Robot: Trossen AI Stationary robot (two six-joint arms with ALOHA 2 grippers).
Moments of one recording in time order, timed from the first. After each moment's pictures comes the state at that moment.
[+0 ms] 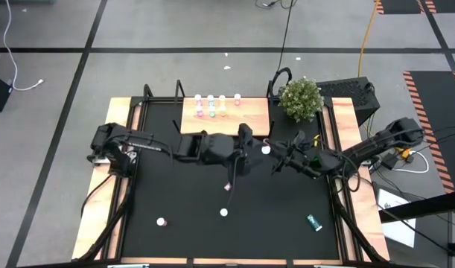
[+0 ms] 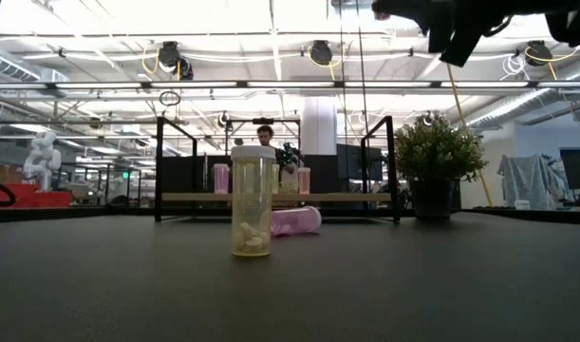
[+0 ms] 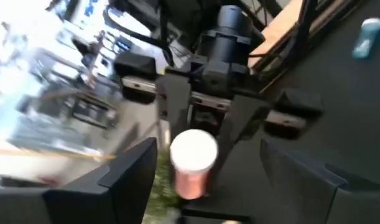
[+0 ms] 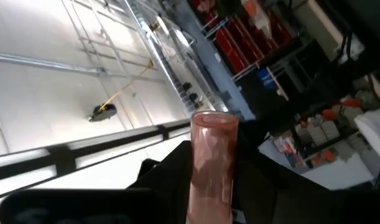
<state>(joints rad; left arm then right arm) -0.13 1.78 1.68 -0.22 -0.27 0.83 0.31 1.14 0.40 1.01 0.73 2.08</state>
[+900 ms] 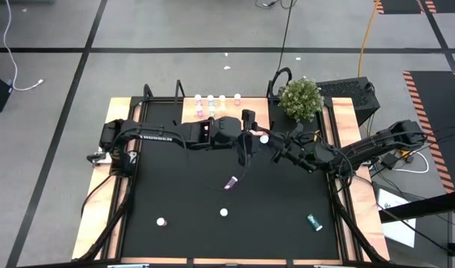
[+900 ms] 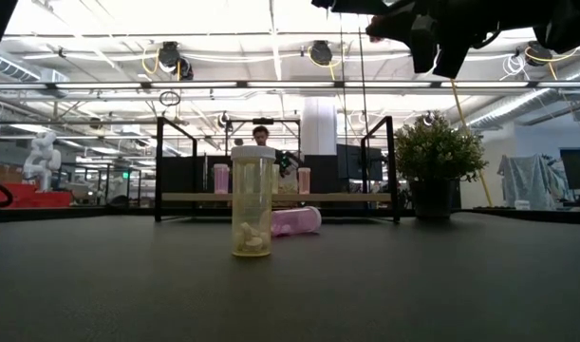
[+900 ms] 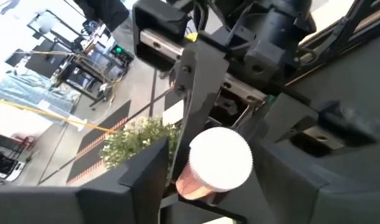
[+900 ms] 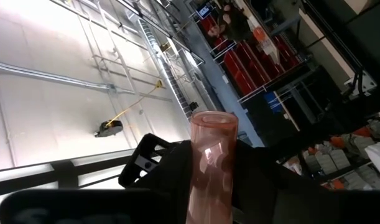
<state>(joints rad) 0.00 1.85 1.68 -0.15 -0.19 0.67 0.20 1.14 0.40 0.97 0.73 2.08</state>
